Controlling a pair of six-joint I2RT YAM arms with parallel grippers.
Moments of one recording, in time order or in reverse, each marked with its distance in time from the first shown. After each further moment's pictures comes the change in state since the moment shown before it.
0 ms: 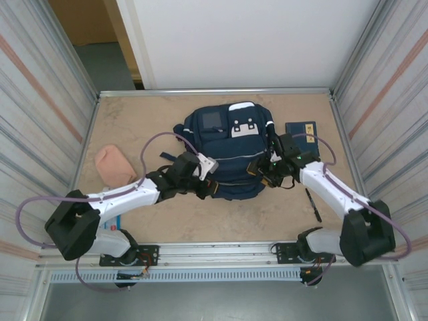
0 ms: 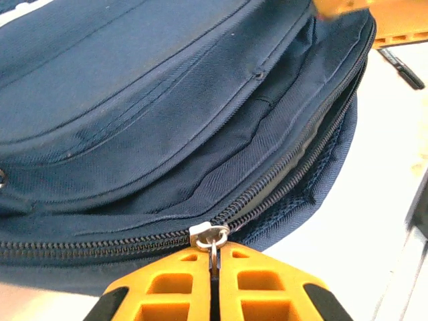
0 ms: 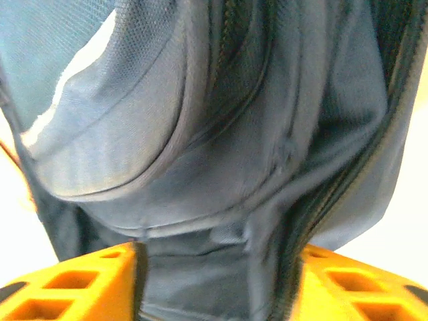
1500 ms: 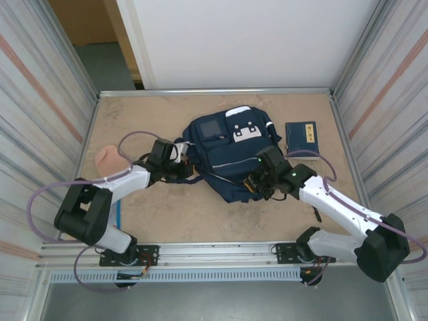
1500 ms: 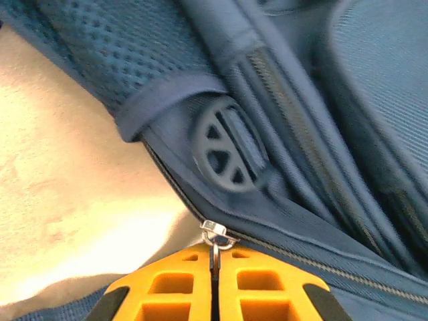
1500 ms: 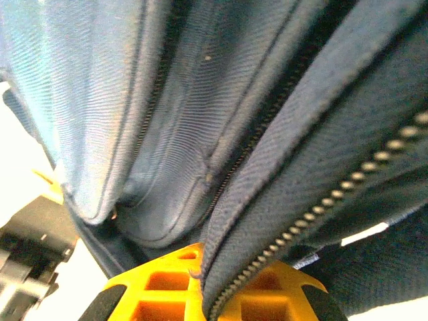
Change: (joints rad) left arm 0.386 0.137 -0.007 0.027 0.071 -0.151; right arm 0.272 -0.114 -0.013 -0.015 0.177 0.525
